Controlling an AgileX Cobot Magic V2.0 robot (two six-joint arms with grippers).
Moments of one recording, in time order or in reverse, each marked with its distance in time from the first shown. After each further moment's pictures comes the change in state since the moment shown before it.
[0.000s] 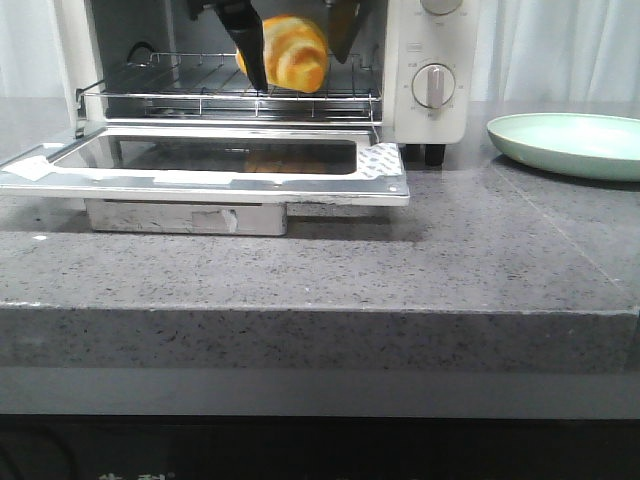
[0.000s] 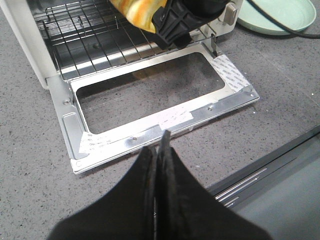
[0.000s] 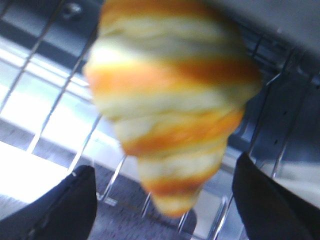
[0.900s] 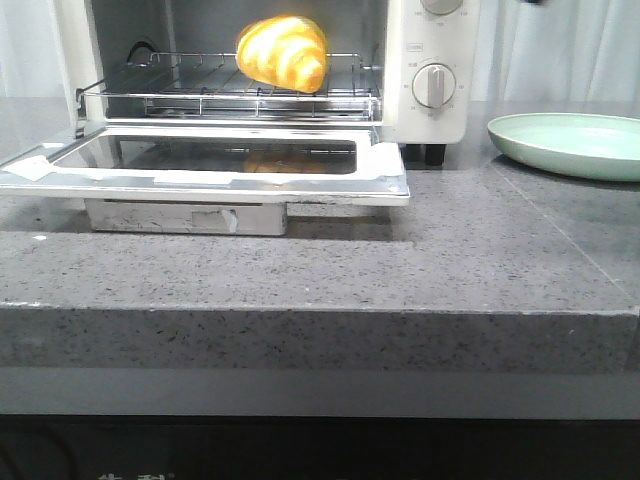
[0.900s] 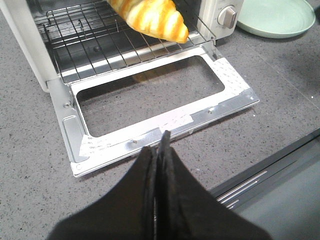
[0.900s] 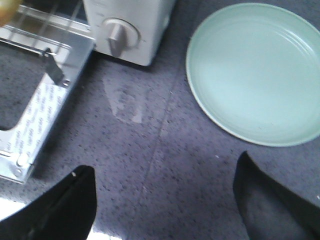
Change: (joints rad) left arm 0.000 0.000 0.000 0.000 -0.009 0.000; right arm -0.239 -0.890 1.015 0.051 -0.321 0.011
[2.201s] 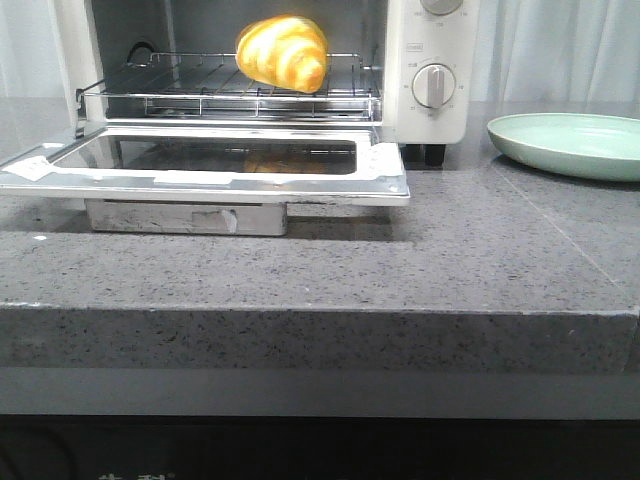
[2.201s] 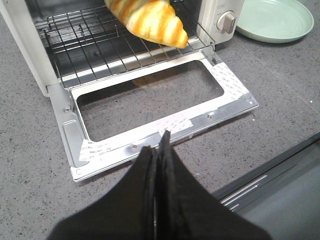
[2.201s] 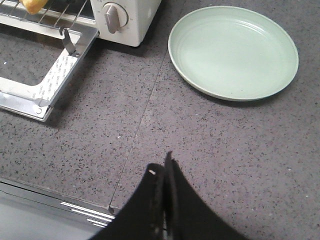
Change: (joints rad) left arm 0.000 0.000 0.000 0.000 -0.015 0.000; right arm -0.026 -0.519 0.306 0.061 -0.021 -0.064
